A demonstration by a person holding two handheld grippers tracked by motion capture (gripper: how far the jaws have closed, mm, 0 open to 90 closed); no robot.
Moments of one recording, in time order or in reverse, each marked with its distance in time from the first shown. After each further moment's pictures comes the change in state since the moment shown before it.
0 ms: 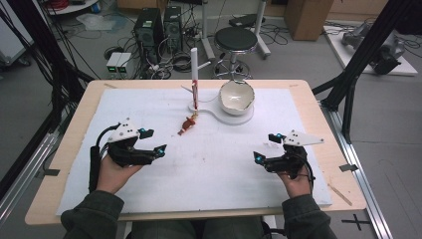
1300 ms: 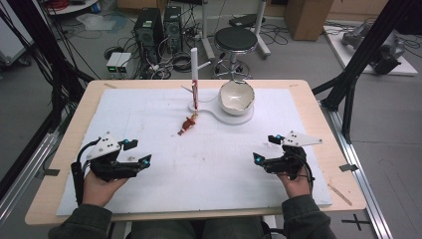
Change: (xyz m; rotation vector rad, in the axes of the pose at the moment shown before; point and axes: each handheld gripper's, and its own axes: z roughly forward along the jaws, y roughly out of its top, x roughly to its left) left arm 0.001 -0.036 -0.035 -0.036 0.055 -0.041; right arm 0.001 -0.003 0.002 0.022 -0.004 0.005
